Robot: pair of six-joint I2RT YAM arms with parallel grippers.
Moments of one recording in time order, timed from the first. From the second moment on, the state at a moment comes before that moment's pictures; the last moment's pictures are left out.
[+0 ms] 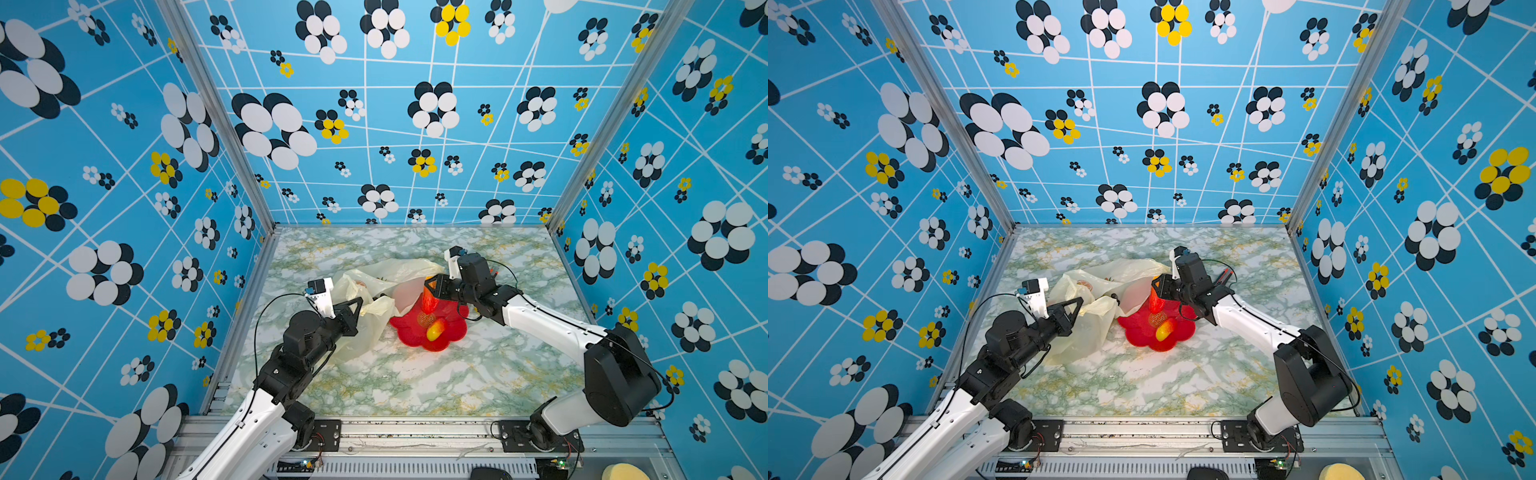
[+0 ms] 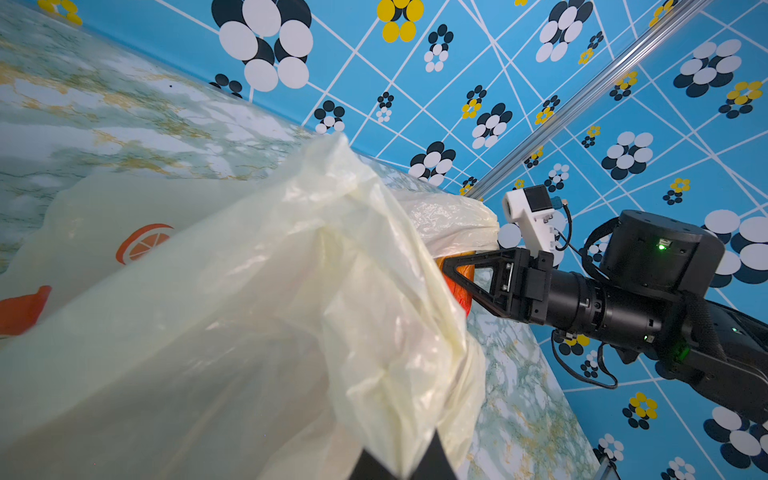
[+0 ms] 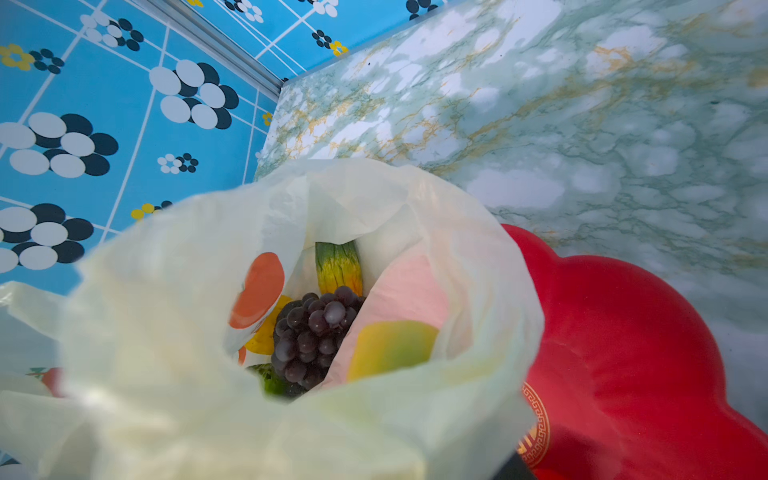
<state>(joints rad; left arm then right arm) -0.49 0.63 0.50 -0.05 0.09 -0.69 0.56 1.51 1.01 -0.09 -0.16 0.61</state>
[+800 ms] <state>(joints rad) -0.55 0.69 0.50 -0.03 0.10 -0.70 0.56 1.46 1.08 -0.09 -0.17 0.56</state>
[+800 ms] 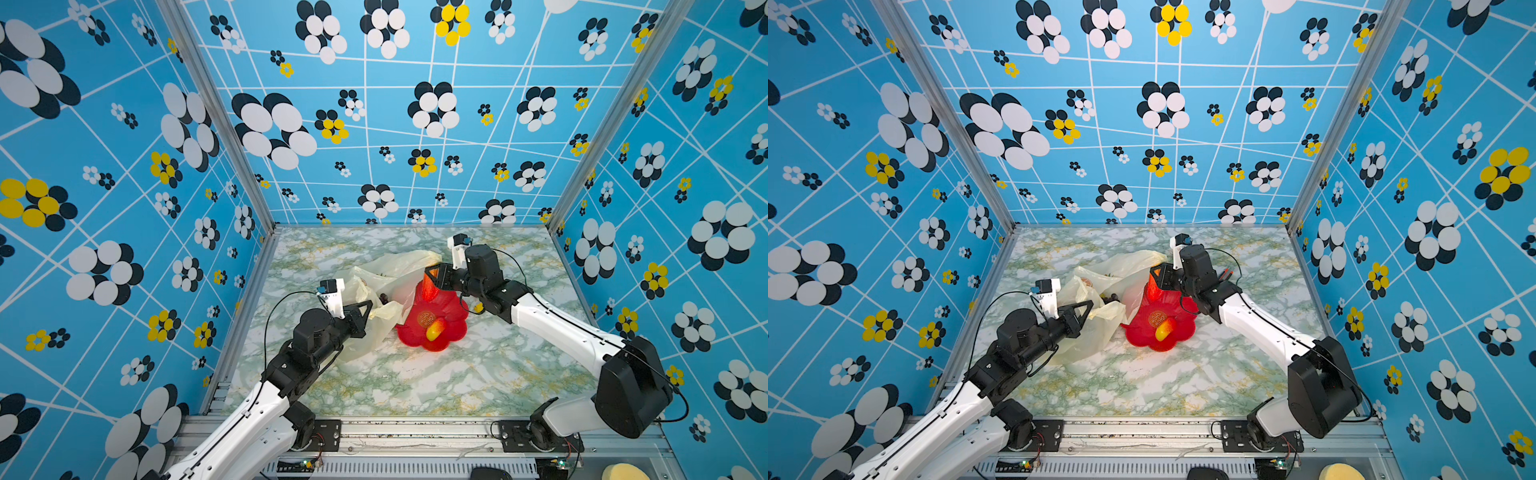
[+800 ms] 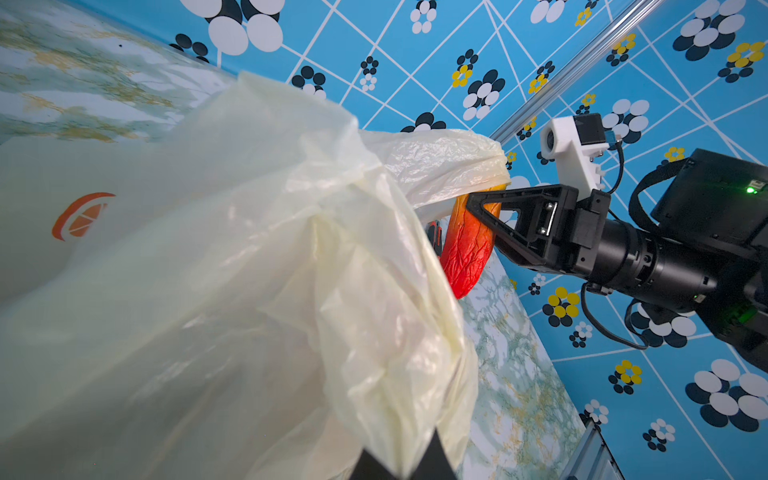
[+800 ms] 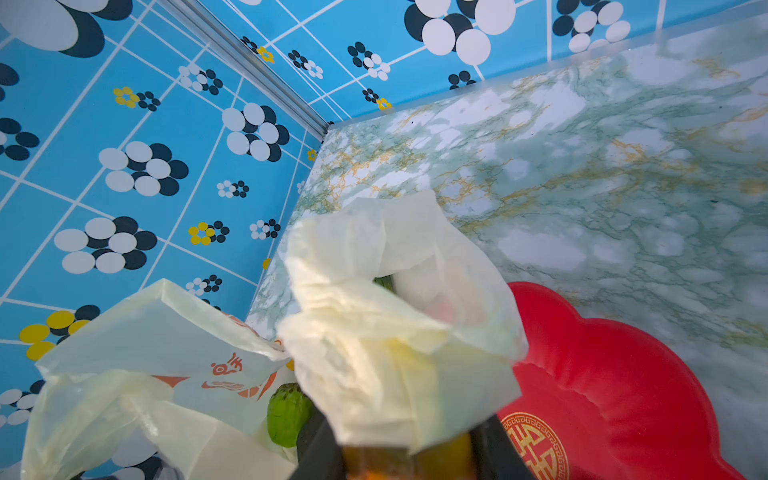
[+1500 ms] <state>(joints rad) -0.58 0.71 0.50 0.00 0.11 -0.70 0.63 1.55 1.21 -0.06 -0.24 0.61</state>
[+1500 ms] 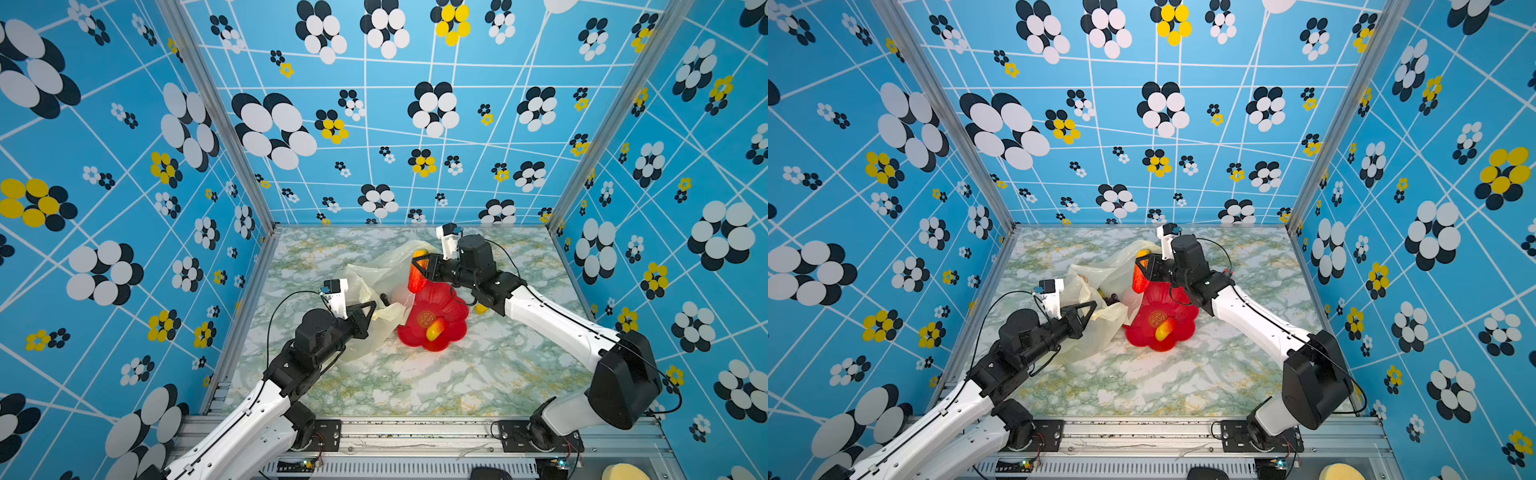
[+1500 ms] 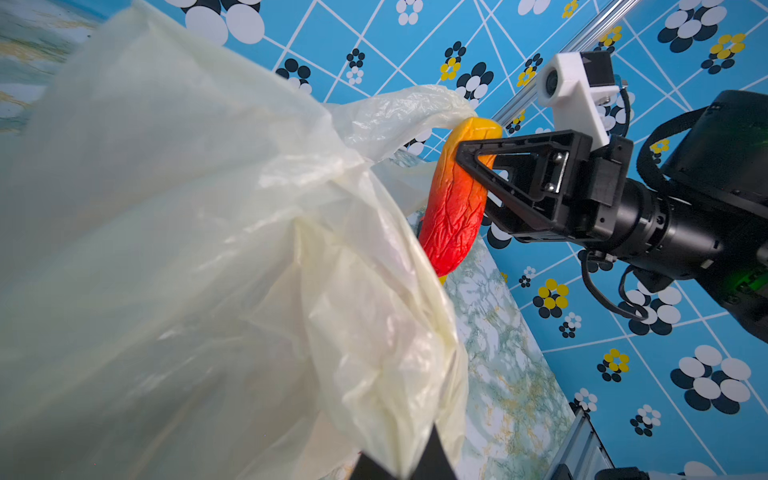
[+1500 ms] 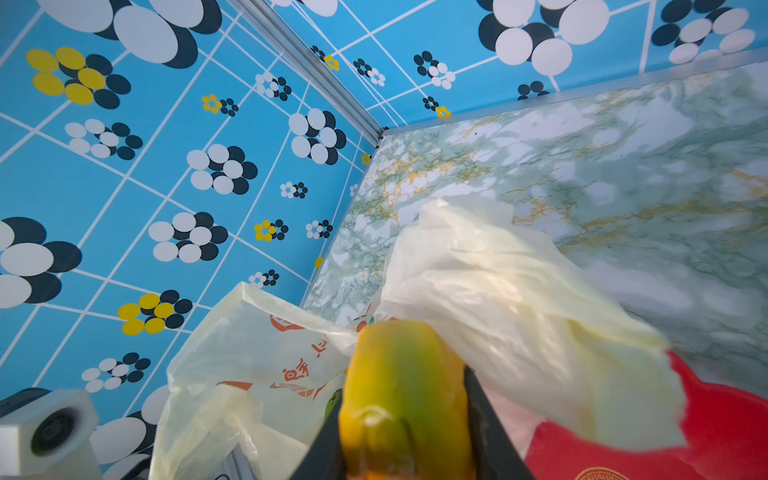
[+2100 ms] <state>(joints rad) -0.59 0.62 0.50 -0.02 0.08 -0.69 0.77 1.81 1.33 -0.01 -0.34 0.70</state>
